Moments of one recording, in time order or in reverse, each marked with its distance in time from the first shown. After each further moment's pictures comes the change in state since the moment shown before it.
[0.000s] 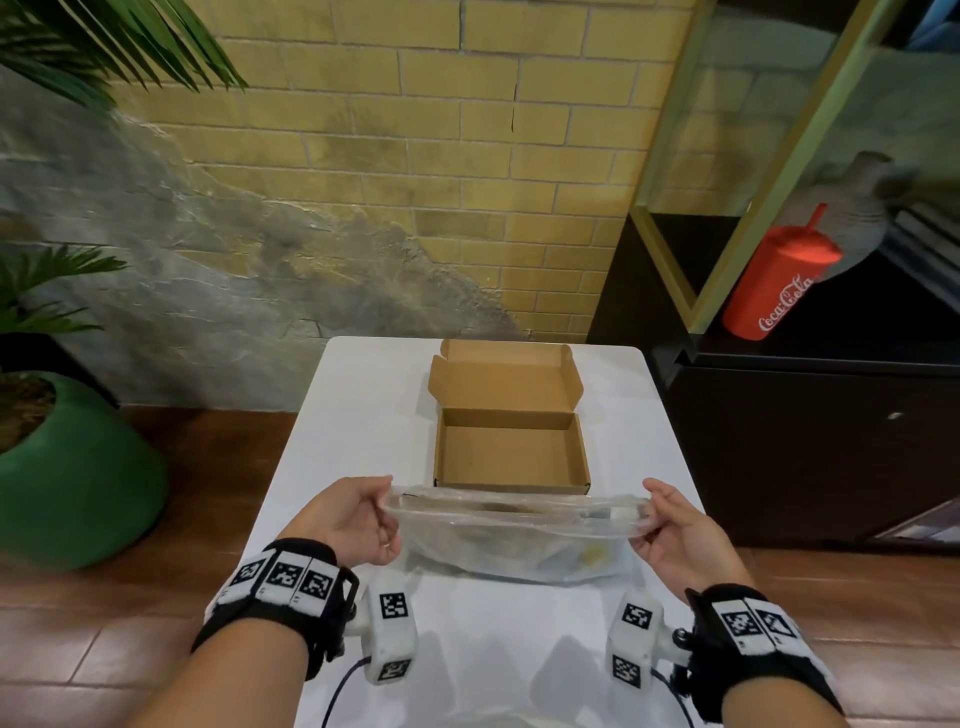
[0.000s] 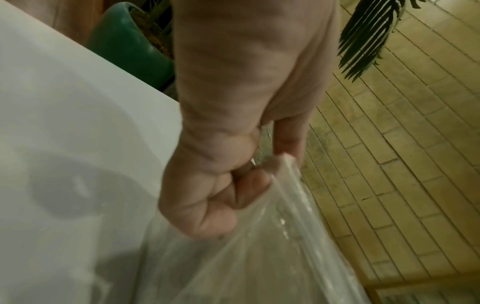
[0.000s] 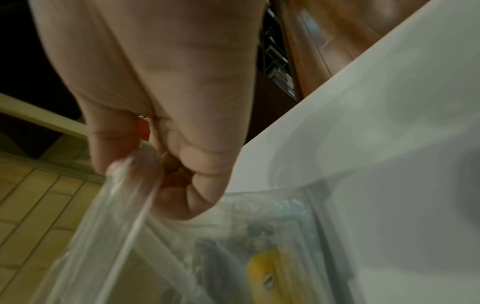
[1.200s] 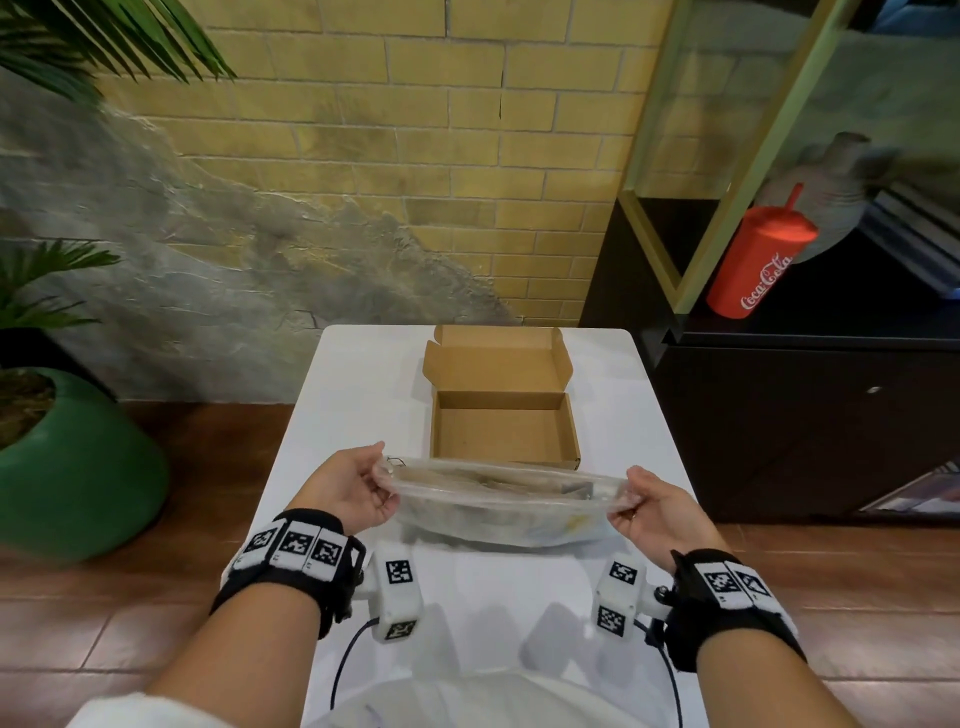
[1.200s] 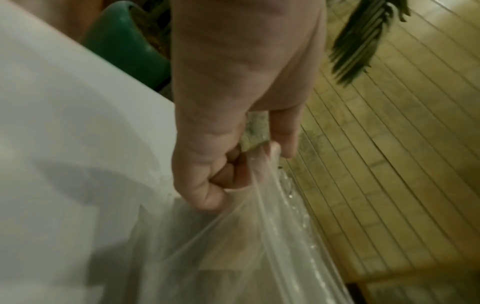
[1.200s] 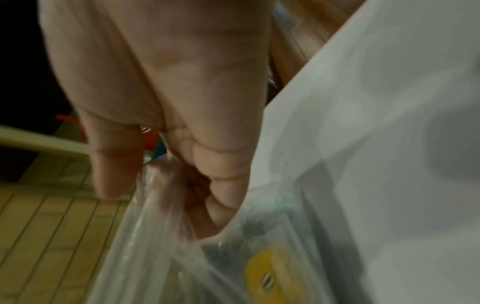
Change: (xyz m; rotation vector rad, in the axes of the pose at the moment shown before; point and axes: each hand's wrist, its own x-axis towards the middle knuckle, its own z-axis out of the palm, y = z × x) left_hand 0.001 0.000 0.002 -0.092 0.034 0.115; right_hand -0.006 0.005 0.002 0.142 -0.013 0.142
